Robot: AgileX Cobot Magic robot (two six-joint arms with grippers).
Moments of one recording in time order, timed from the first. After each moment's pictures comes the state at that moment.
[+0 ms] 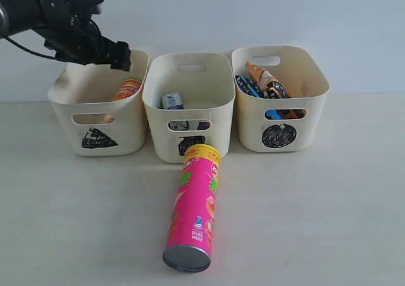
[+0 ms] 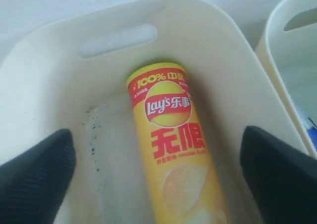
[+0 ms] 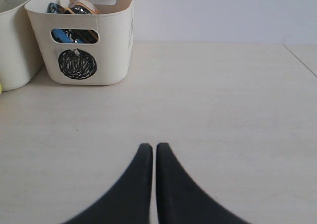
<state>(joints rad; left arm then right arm) -0.17 2.28 -2.09 -0.07 0.68 0.16 0.04 0.01 0.00 -0.02 0.33 0.00</state>
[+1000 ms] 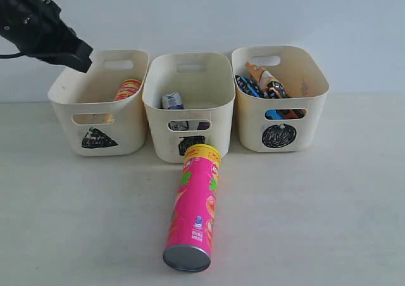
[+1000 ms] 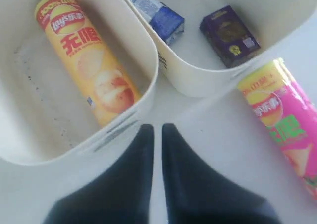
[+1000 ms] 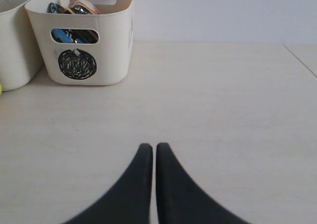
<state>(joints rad) -0.17 1.71 -1.52 -0.35 0.86 0.61 0.04 0.01 0.00 -0.02 0.33 0.00</state>
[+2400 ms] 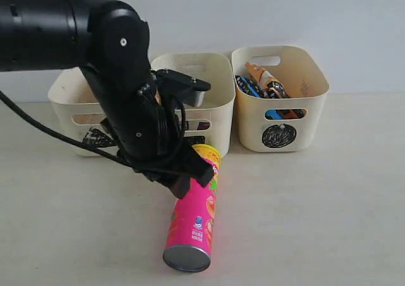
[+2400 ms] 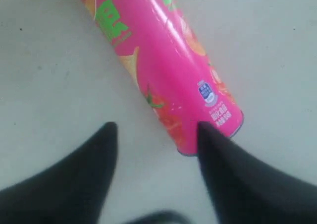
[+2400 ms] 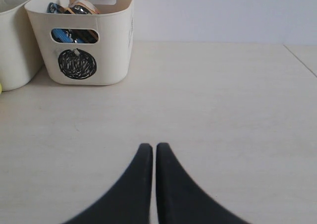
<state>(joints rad) -0.72 1.81 -1.40 0.00 0.99 -0.05 0.04 0.01 0.00 -0.02 0.33 0.00</state>
